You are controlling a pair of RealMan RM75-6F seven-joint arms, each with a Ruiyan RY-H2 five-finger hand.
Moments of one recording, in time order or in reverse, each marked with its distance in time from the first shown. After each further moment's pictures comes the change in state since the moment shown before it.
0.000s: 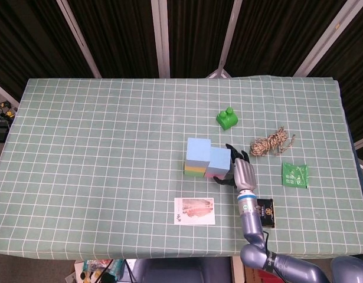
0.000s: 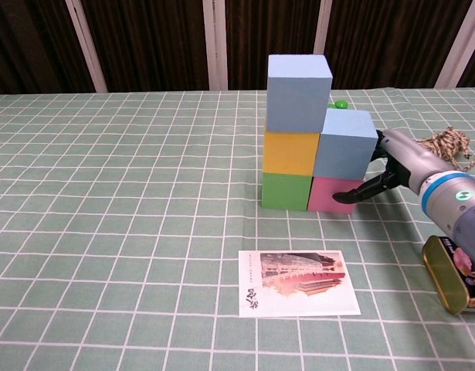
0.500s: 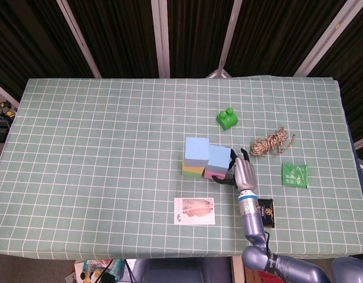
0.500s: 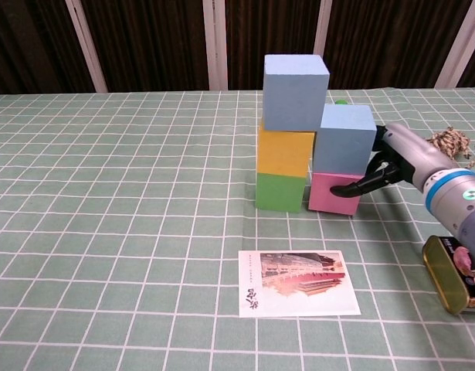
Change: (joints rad) left arm -0.002 0.001 -0.002 -0.003 -0.010 -0.003 0.003; right arm -0.010 0.009 -0.013 0.024 -0.068 0.016 0.076
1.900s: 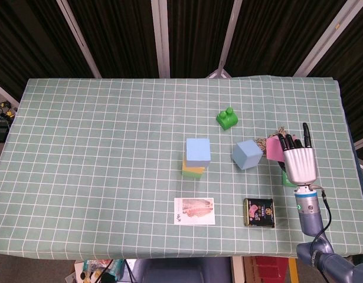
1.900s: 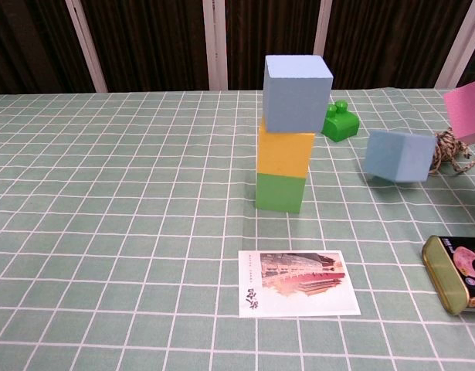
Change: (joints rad) left arm 0.003 -0.008 0.011 -0.009 0.012 0.012 0.020; right arm -0.053 0.135 -0.171 0.576 -0.456 0.346 -0.145
